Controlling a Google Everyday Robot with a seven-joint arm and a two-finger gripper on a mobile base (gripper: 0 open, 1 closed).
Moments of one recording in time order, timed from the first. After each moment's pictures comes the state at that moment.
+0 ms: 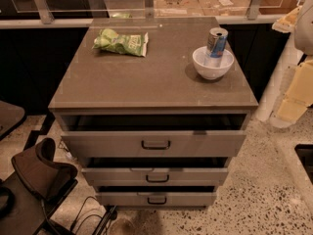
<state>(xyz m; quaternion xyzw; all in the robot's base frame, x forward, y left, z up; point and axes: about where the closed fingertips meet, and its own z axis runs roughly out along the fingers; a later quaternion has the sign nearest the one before) 0.437 -0.208 1.003 -0.60 0.77 -0.06 0.20</state>
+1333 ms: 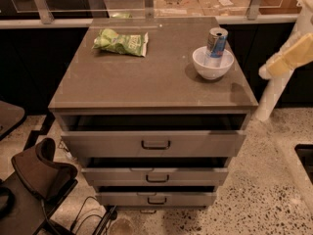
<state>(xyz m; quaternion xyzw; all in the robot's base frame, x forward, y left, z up) 0.538 -0.257 1.014 -0.48 0.77 -0.01 0.42</state>
